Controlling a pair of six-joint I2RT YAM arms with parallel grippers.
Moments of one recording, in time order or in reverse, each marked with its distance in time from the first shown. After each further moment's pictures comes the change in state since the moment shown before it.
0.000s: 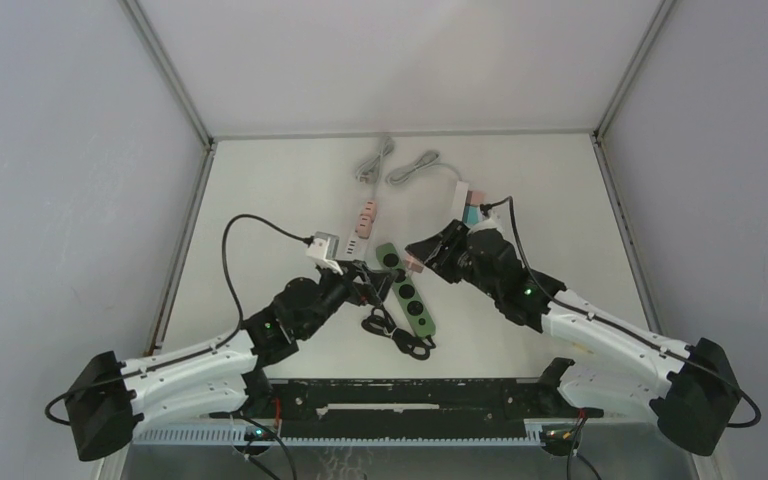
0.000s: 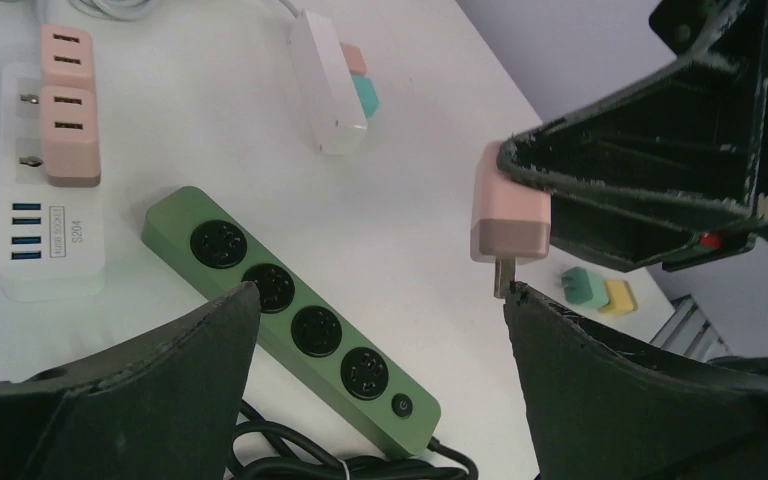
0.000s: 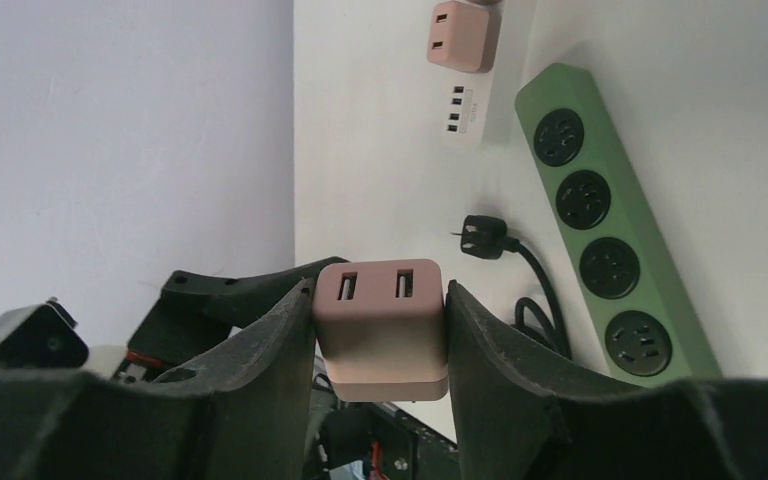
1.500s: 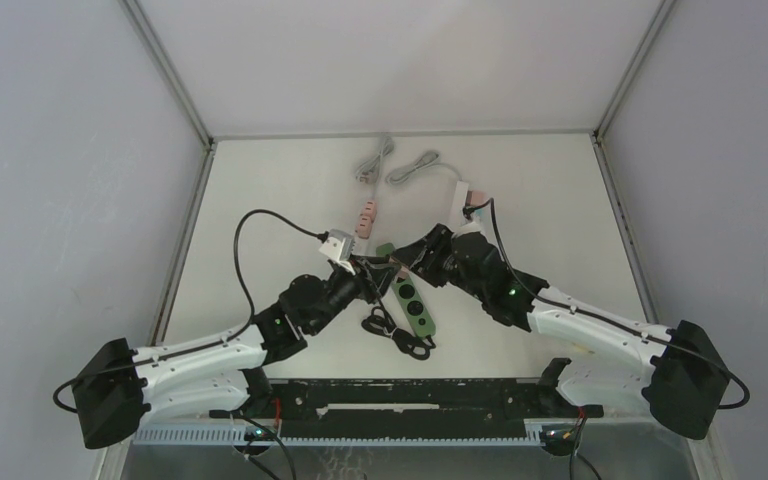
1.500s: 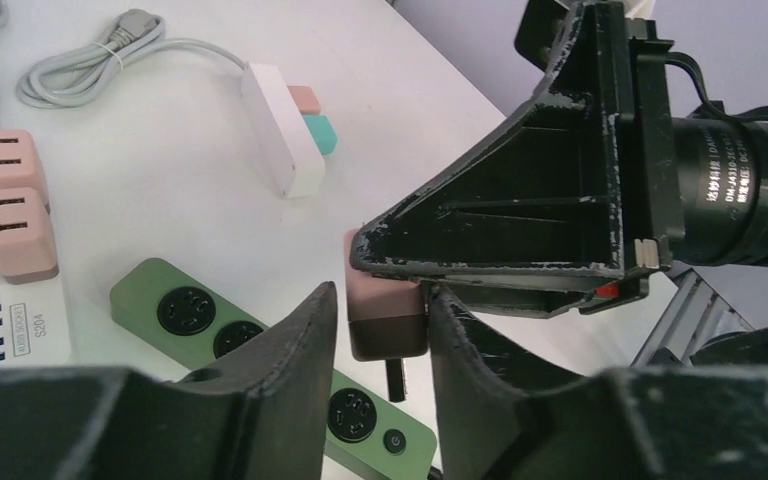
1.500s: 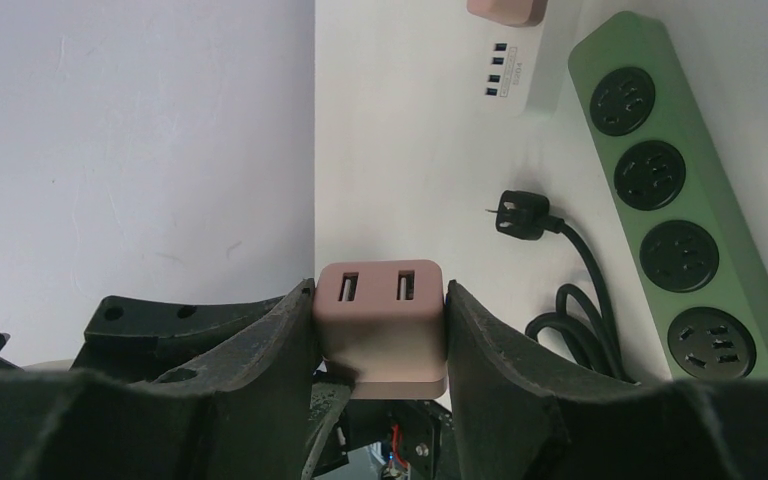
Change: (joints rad) left arm -0.031 0.112 0.039 0.158 0.057 0.172; right arm 0.065 0.093 0.000 0.106 -0.016 0.061
